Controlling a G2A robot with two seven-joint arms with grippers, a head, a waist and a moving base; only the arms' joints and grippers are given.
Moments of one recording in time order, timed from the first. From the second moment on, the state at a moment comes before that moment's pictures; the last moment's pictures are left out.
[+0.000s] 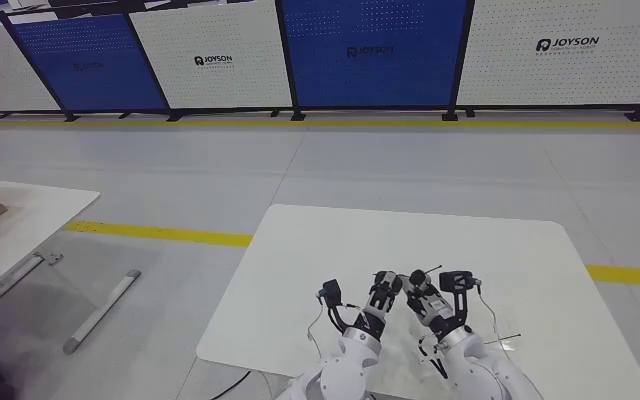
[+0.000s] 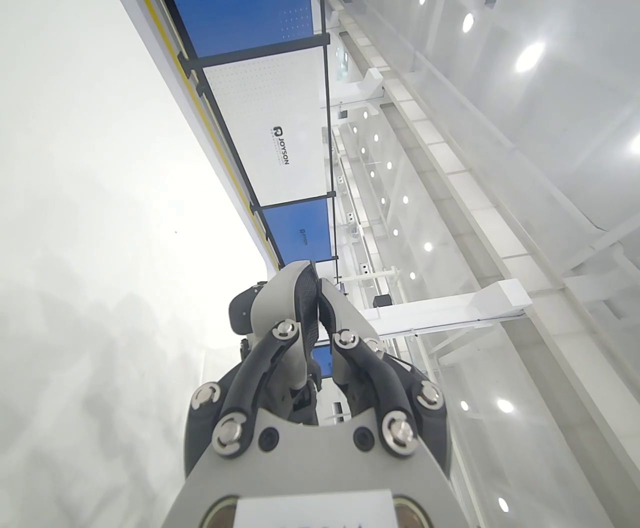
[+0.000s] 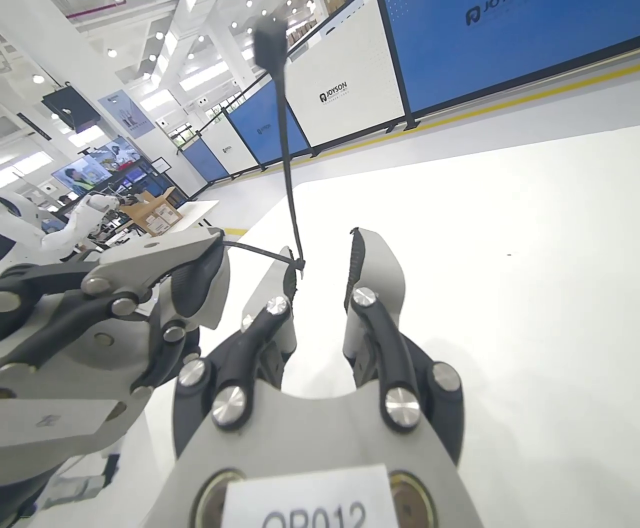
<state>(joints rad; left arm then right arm) 1.48 -1.45 -0.89 -1.66 -0.05 0.01 0.40 -1.42 -1.30 1.11 -1.56 -0.82 -0.18 0.11</state>
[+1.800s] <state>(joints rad) 1.49 -1.48 -0.90 -1.64 -0.03 -0.04 0.37 -1.43 -1.30 1.13 -1.56 -0.81 -0.18 0.11</state>
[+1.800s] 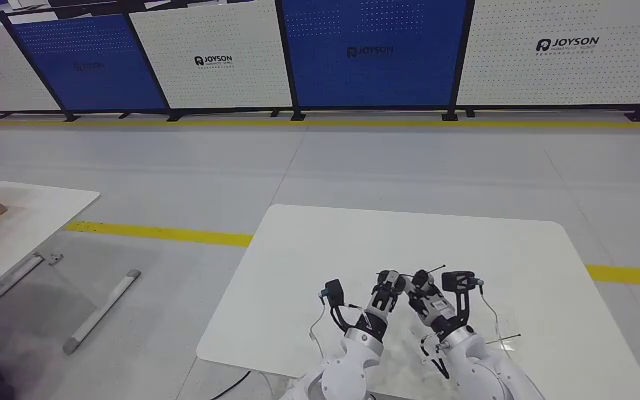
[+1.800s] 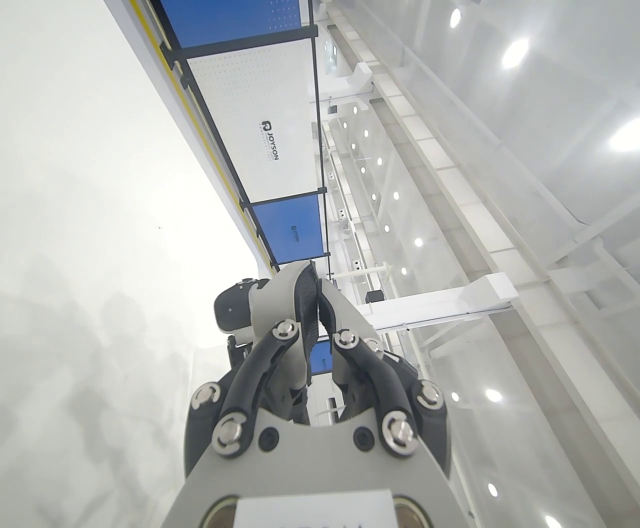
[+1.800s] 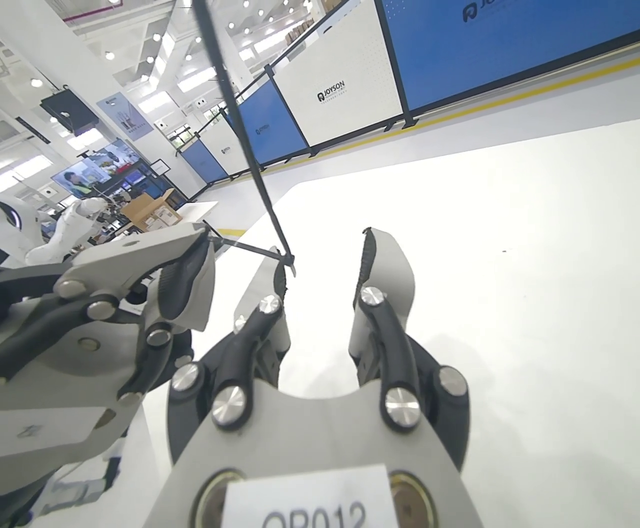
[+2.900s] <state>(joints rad) 1.50 -1.48 -0.91 -1.65 -0.03 -0.08 0.36 -1.42 -1.31 1.11 -1.55 -0.83 -0.15 0.11</state>
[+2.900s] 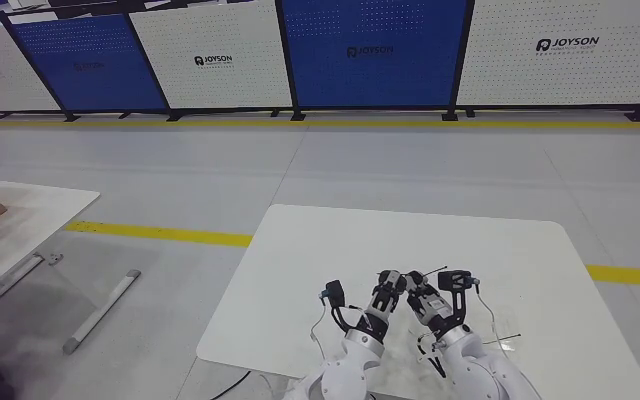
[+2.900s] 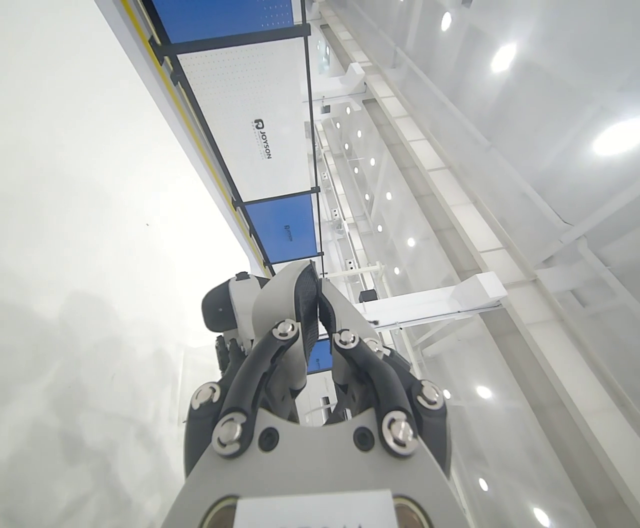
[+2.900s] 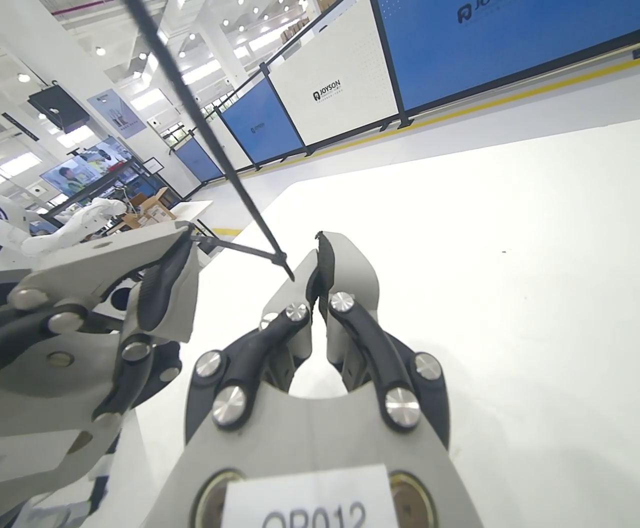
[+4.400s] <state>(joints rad) 1.51 -1.49 -0.92 -1.64 -0.02 -0.07 0.36 -1.44 -1.31 1.13 -1.57 -0.84 -0.19 0.08</state>
